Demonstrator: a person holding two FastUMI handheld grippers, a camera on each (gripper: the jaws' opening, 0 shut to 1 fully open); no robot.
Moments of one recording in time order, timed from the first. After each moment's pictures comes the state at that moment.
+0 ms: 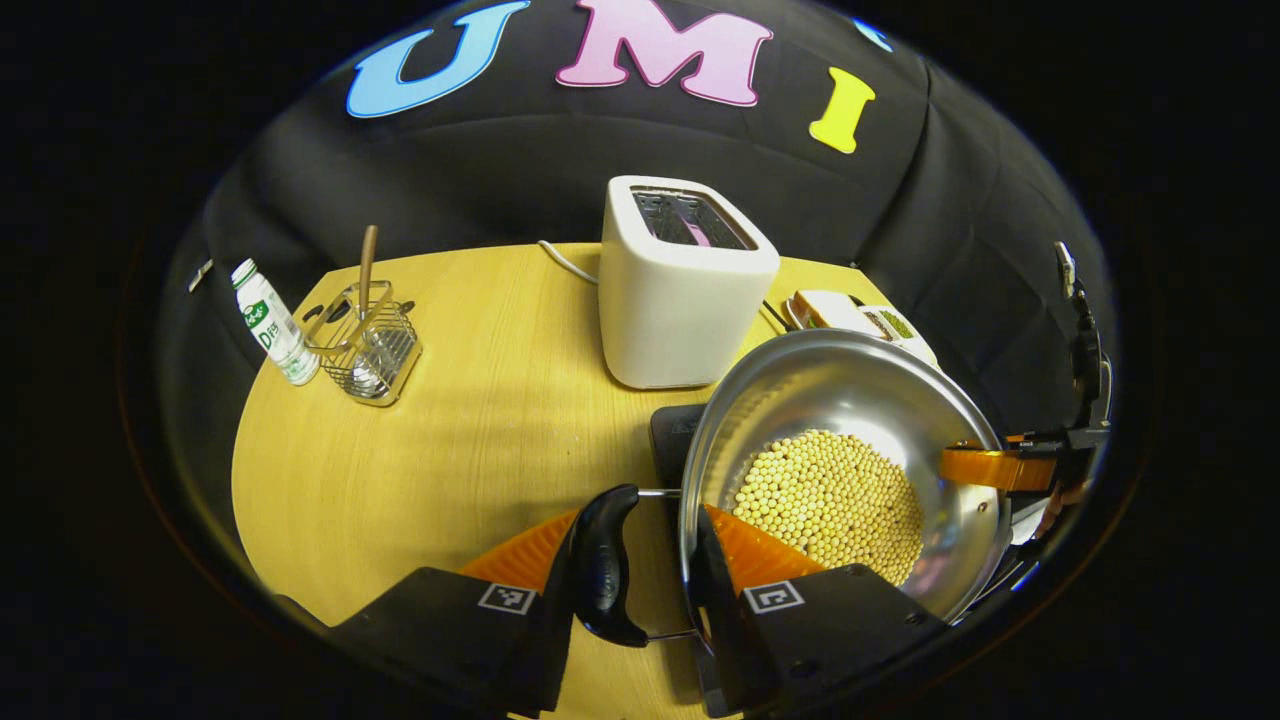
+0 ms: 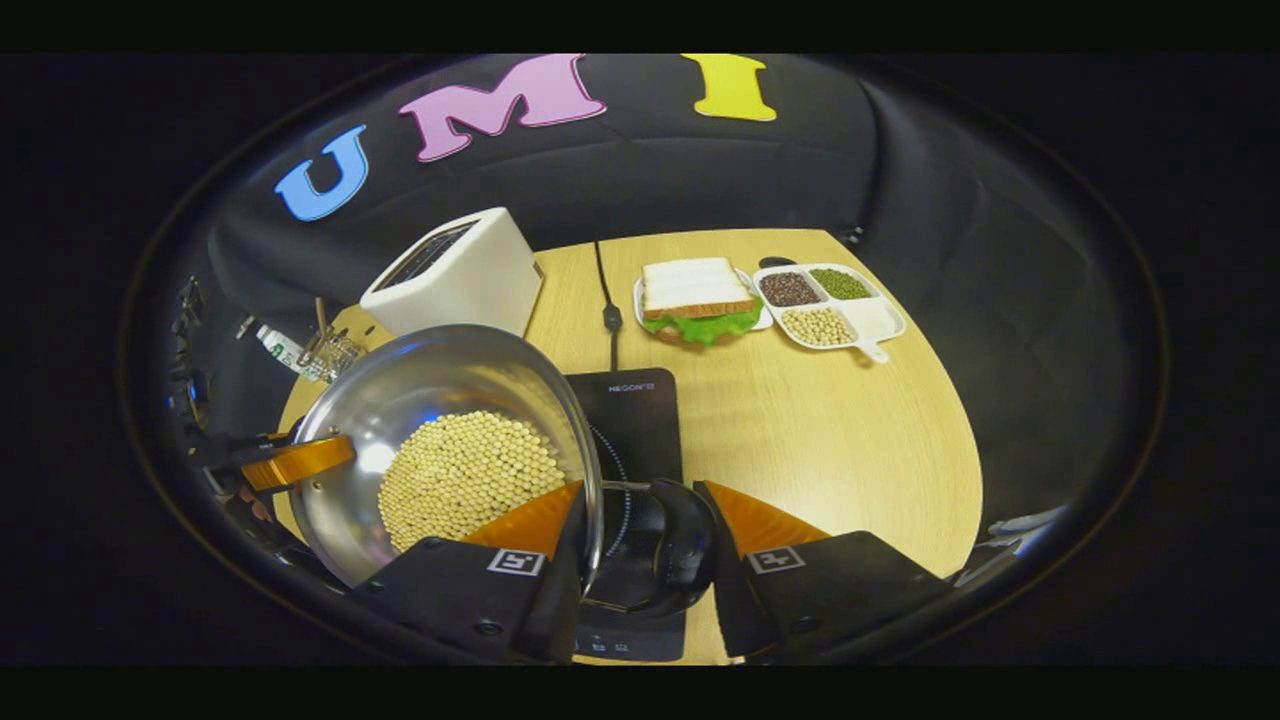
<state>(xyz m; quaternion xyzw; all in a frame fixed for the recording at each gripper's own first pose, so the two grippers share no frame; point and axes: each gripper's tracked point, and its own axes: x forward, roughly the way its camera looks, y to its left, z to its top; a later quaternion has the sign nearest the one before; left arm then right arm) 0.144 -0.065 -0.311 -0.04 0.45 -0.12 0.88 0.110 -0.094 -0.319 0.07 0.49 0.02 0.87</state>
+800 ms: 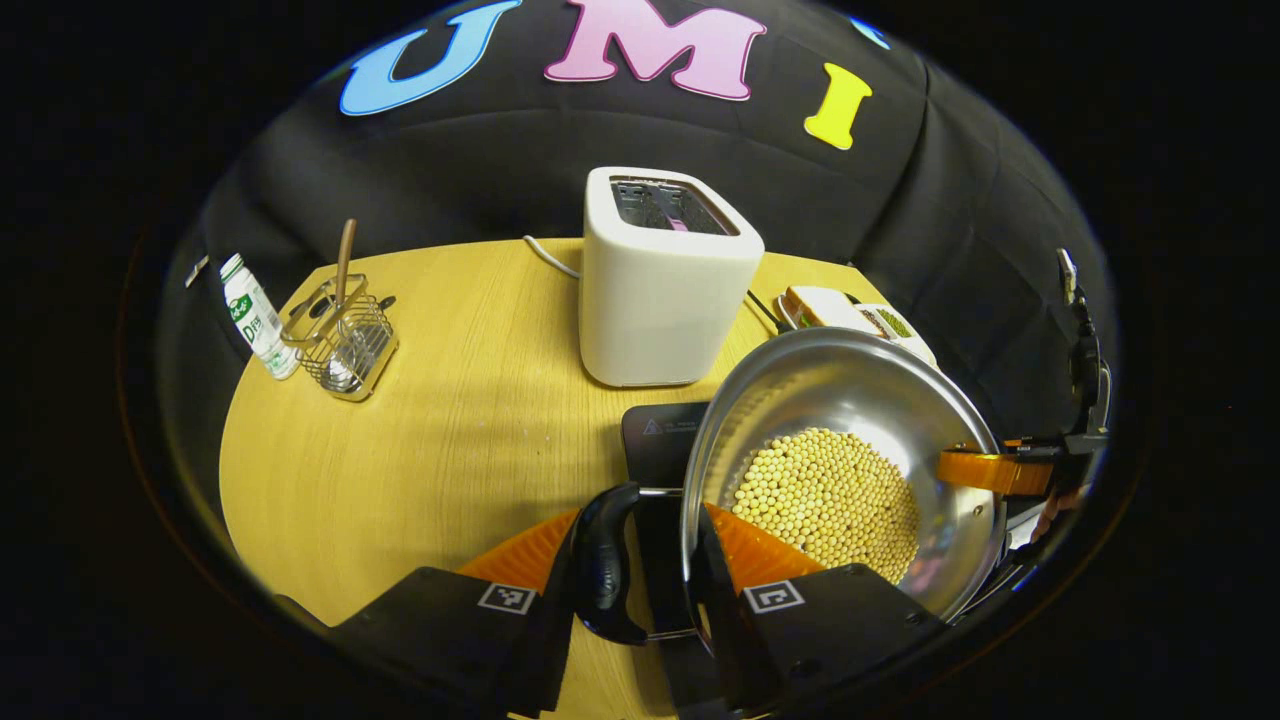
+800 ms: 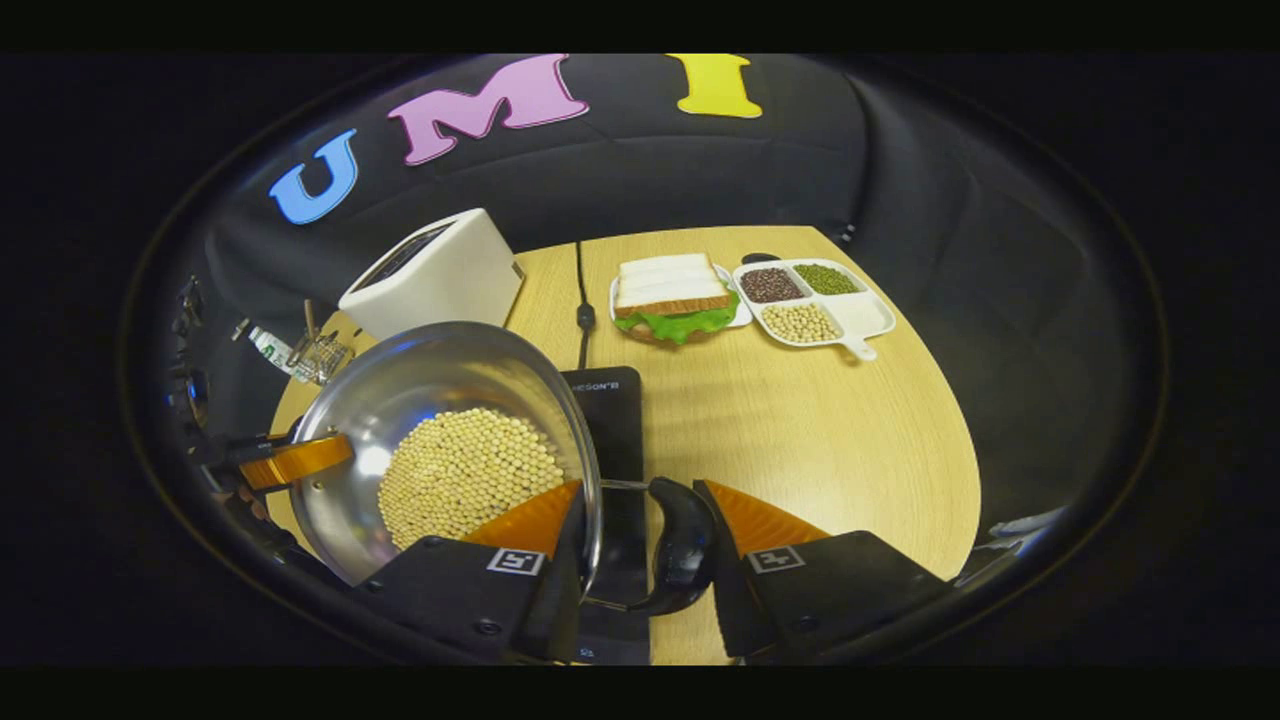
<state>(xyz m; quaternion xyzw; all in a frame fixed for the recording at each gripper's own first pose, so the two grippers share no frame) 0.145 -0.084 -0.325 -0.05 0.45 -0.12 0.88 0.110 -0.111 -0.332 0.07 0.48 0.02 0.87</state>
